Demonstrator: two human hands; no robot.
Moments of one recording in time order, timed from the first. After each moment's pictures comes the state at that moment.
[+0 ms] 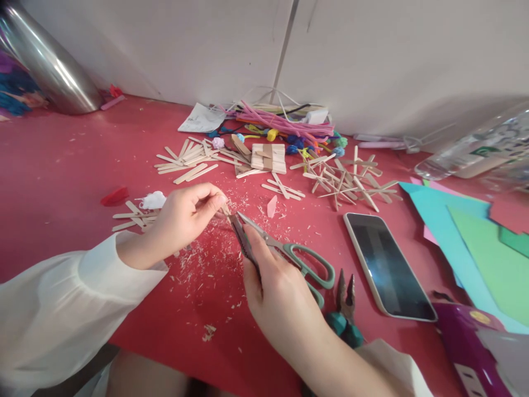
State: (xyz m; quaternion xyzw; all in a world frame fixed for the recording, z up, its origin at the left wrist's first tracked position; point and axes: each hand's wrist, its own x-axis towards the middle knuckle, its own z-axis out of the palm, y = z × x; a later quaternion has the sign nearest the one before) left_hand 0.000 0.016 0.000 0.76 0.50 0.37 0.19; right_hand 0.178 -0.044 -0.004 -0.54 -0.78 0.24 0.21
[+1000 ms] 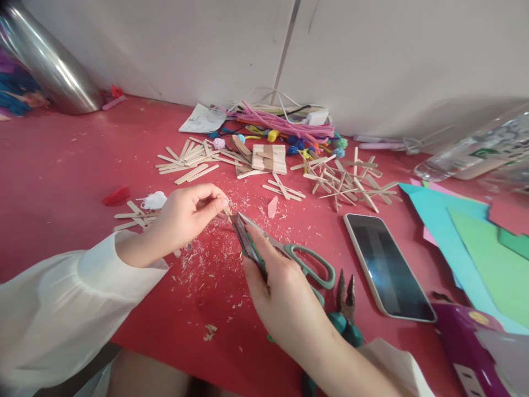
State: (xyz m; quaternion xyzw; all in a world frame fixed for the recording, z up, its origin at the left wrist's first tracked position) left_hand -0.003 0.017 0.001 0.76 0.47 0.38 0.22; right_hand 0.181 -0.043 -0.001 -0.57 -0.72 0.35 0.19
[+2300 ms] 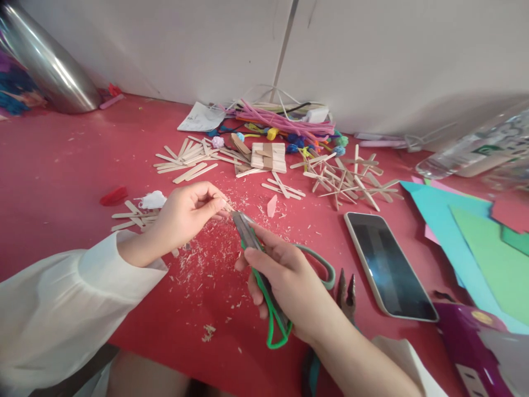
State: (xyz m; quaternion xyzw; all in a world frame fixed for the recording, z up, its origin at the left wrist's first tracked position) left_hand -0.001 0.023 -0.012 0.71 0.47 0.42 0.31; right_hand 0.178 -0.033 0.008 -0.52 -0.43 0.68 0.29
